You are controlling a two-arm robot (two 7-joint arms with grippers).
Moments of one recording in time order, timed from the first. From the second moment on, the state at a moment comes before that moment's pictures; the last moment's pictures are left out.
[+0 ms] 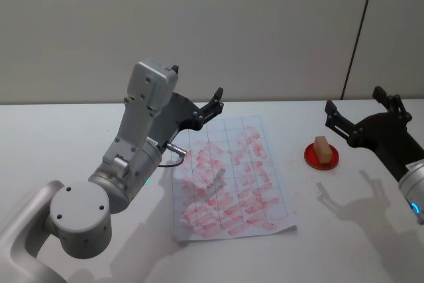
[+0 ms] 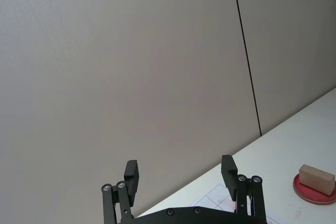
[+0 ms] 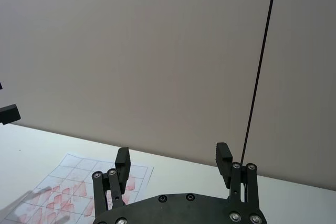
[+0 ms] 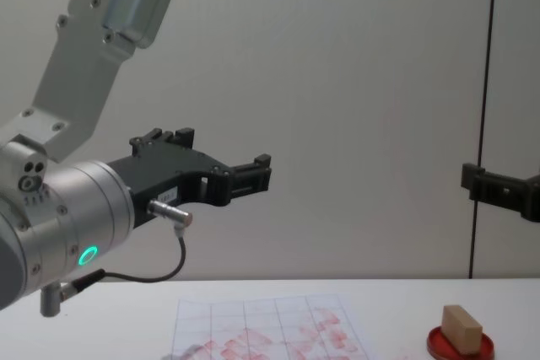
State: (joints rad) left arm -0.24 0.38 0.45 -1.63 -0.20 0.01 -0.01; right arm -0.01 0.34 -0.23 -1.77 0.29 0.03 0.07
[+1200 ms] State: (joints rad) left arm -0.24 0.38 0.45 -1.63 -0.20 0.01 -0.01; right arm 0.00 0.29 -0.25 -1.76 0.25 0.13 0.00
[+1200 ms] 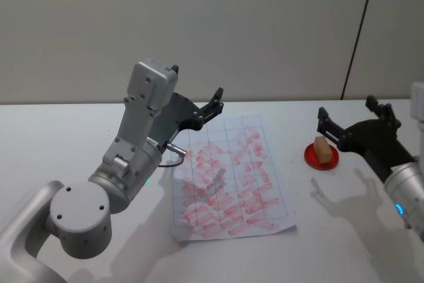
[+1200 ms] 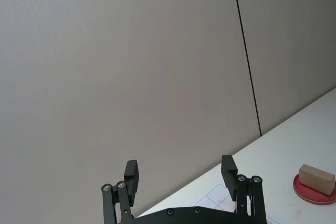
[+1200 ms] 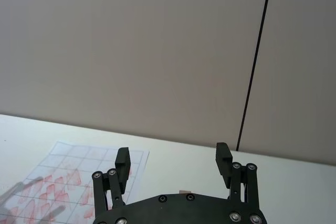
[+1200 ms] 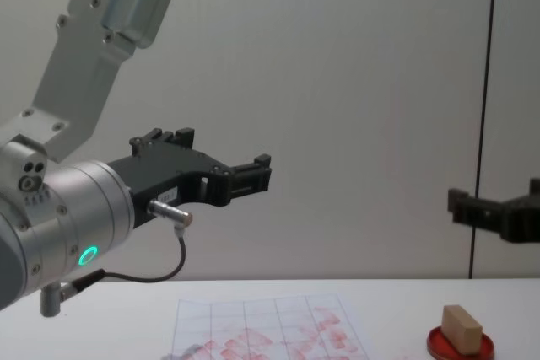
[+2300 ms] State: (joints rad) left arm -0.24 0.38 0.45 -1.63 -0.20 0.01 -0.01; right arm 0.15 0.10 -0.28 -1.55 0.20 0.41 -0.20
